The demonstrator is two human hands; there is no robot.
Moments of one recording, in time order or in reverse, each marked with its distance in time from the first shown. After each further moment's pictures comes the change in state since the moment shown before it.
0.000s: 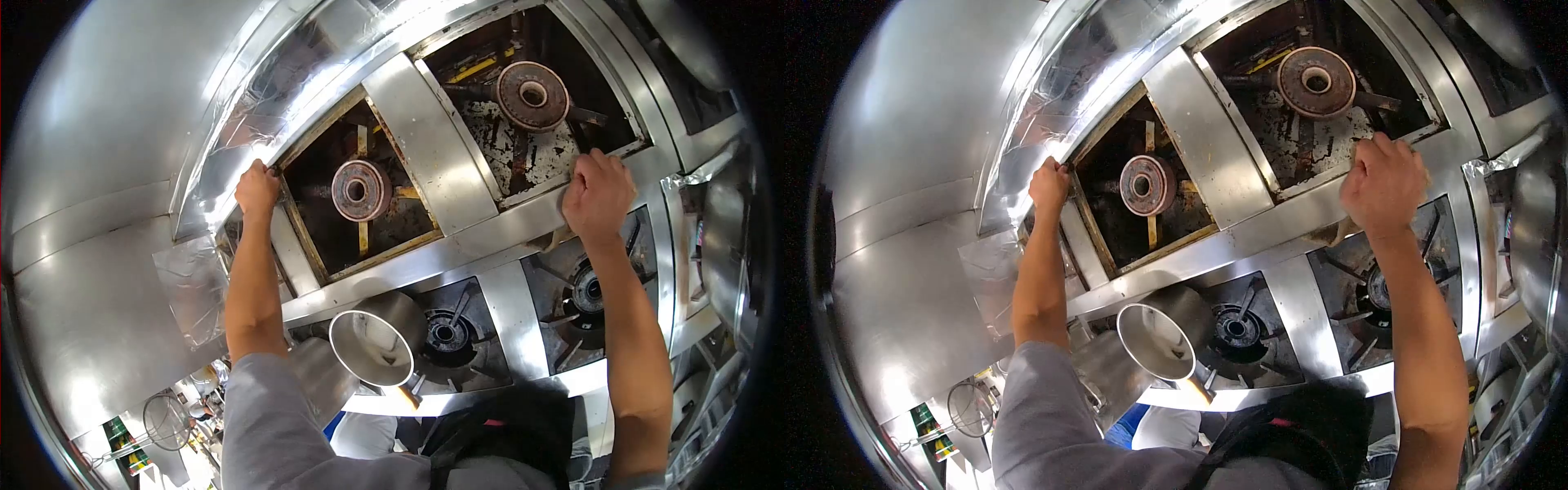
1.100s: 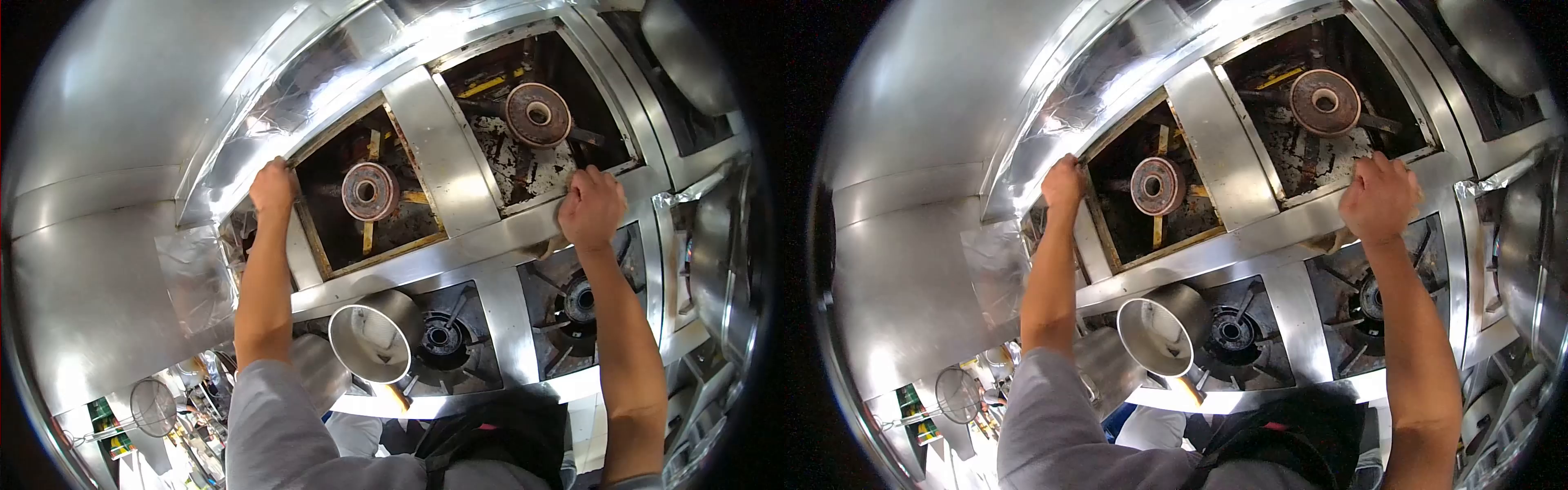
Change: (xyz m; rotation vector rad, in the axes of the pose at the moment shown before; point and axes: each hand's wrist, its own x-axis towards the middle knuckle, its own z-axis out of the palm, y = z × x) left_hand -0.037 0.026 -0.036 -0.010 0.065 0.097; right_hand 0.003 -0.003 -0.001 0.014 0.028 -0.031
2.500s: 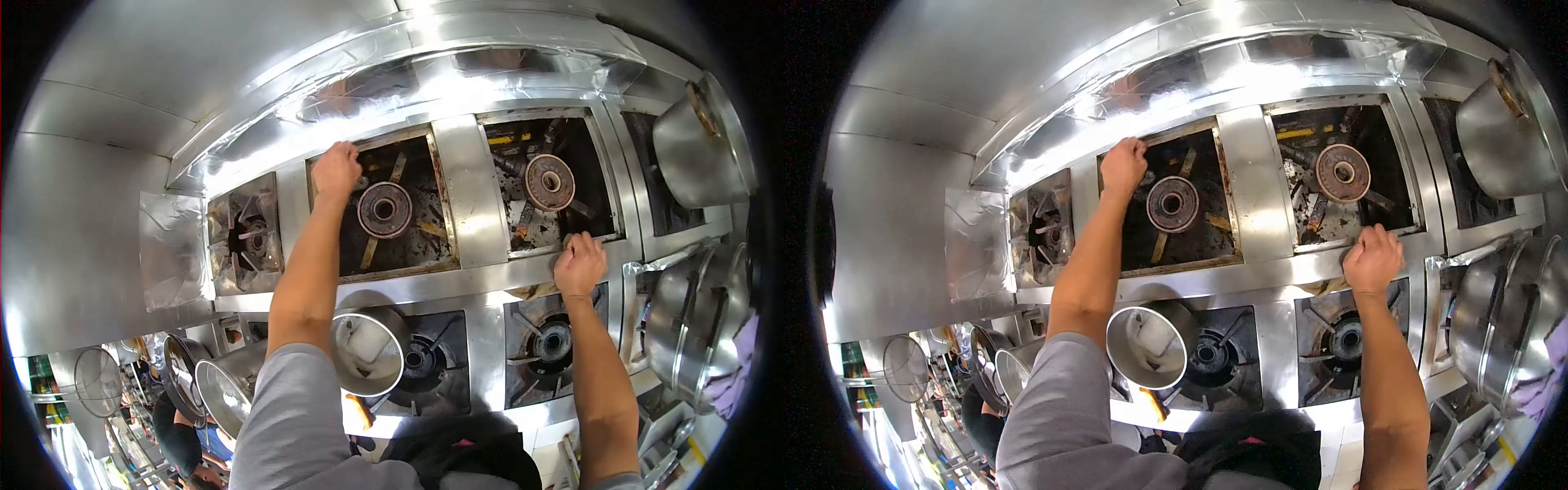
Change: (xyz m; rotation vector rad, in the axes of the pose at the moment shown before) left_hand 0.025 0.058 0.050 -0.660 0.139 0.001; right_hand -0.002 0.000 -0.001 -0.100 -0.083 -0.026
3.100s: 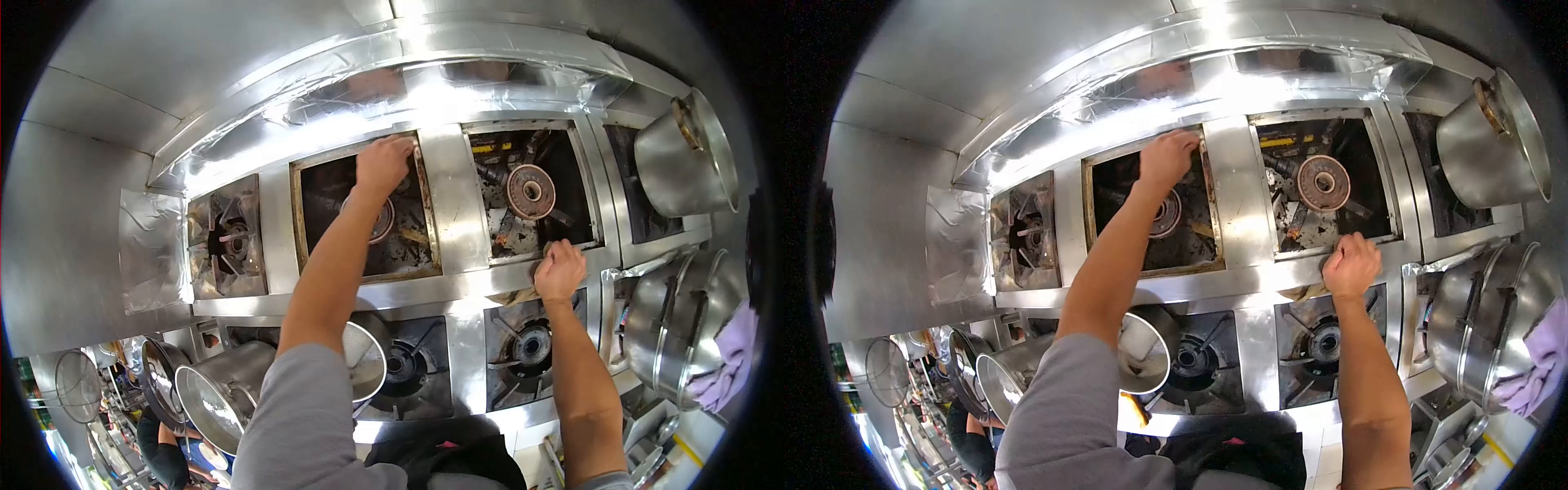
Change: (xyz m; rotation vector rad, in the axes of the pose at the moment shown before) left_hand -0.003 0.100 0.029 -0.032 0.068 0.321; right_hand 0.002 -0.002 -0.001 -0.006 0.011 -0.047
